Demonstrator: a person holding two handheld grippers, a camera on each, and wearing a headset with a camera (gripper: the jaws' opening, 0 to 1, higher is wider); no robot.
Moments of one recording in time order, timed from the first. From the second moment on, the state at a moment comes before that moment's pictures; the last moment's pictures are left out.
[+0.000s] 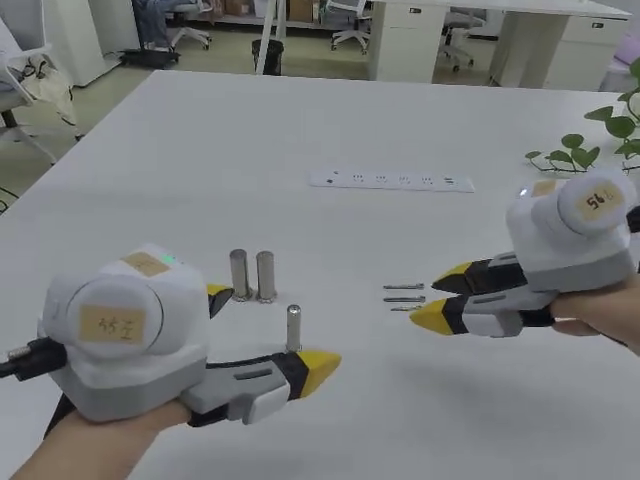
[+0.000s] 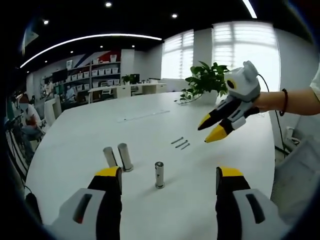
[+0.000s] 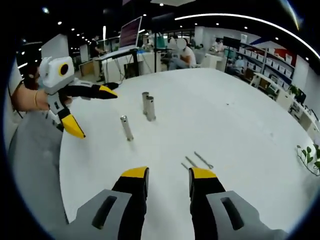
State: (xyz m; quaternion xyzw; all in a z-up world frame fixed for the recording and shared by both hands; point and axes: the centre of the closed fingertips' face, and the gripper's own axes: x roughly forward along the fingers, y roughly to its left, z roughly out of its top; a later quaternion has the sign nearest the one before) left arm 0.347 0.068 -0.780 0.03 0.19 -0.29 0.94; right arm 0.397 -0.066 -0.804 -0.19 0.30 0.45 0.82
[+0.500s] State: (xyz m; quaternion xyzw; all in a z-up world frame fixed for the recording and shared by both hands) left arm 0.348 0.072 -0.783 0.04 0.19 -0.29 0.94; right arm 0.414 -0.075 -0.836 -0.25 0.35 0.46 0.78
